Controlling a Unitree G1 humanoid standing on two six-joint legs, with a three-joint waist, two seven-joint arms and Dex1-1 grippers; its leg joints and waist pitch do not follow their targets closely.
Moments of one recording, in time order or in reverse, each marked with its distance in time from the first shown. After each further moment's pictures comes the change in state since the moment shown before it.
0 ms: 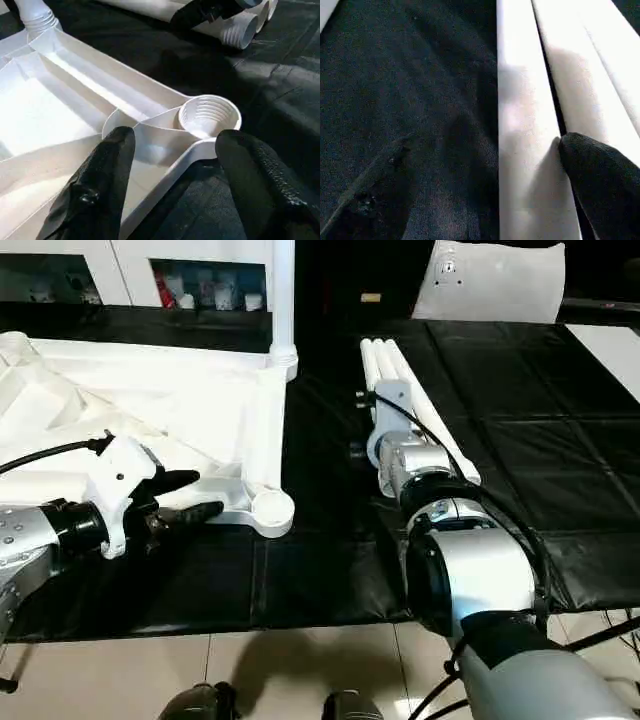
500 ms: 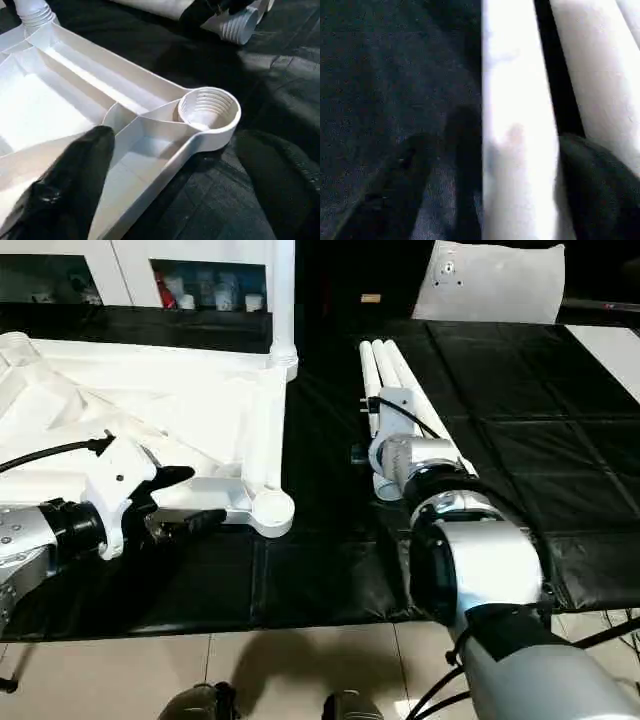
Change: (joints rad) left arm -0.001 0.027 -0.015 0.000 -0.009 0.010 -0.003; right arm -0.027 -0.021 -0.064 0.019 0.026 0.144 0.034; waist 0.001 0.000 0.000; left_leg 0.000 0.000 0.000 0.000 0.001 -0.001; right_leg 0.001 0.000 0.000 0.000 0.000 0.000
